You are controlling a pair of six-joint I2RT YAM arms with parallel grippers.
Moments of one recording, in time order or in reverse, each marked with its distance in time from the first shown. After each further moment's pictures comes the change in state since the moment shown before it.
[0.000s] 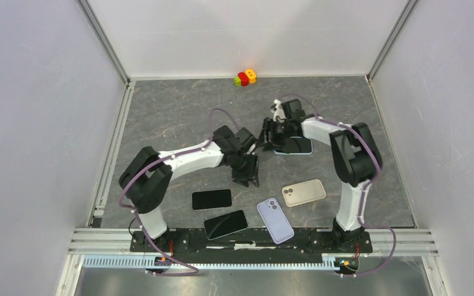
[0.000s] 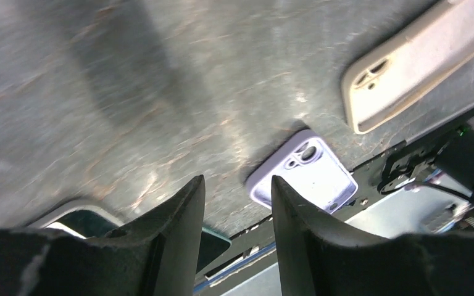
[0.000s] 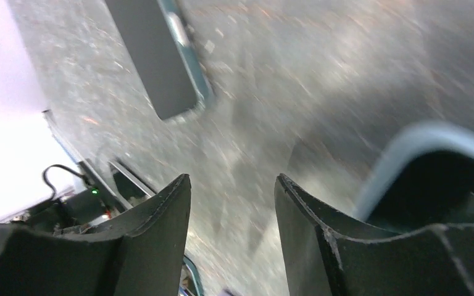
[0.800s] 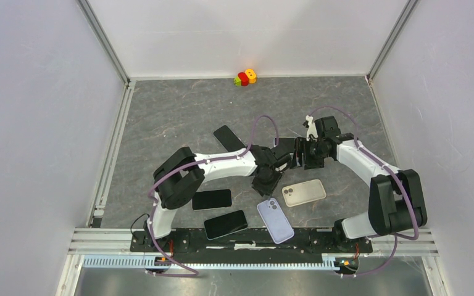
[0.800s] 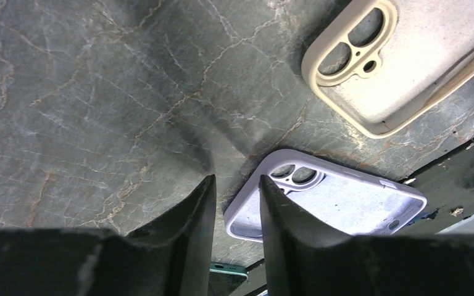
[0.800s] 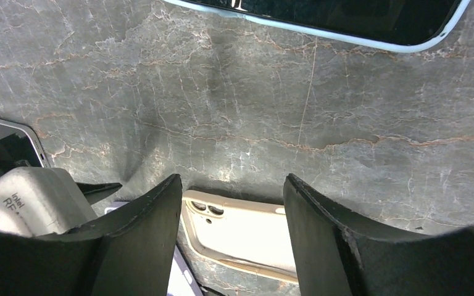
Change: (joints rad) left arm -0.261 0.294 0.330 -0.169 -0.167 0.259; right arm -0.174 -0.597 -0.440 -0.303 0.298 -0.297
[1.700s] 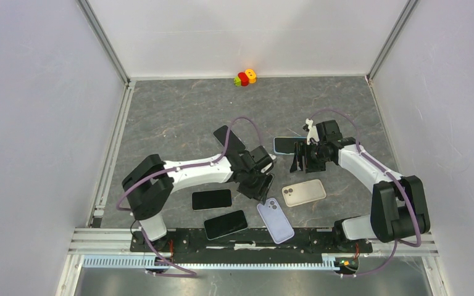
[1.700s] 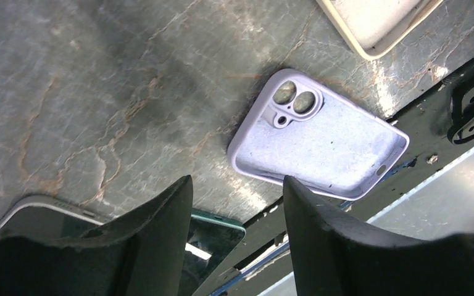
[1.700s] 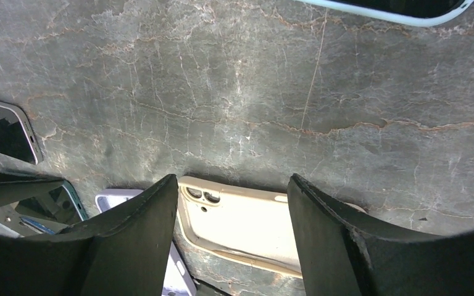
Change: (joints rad) left arm 0.028 -0.290 -0.294 0.142 0.055 -0.067; right arm 0.000 -0.051 -0.050 -0.005 -0.018 -0.036
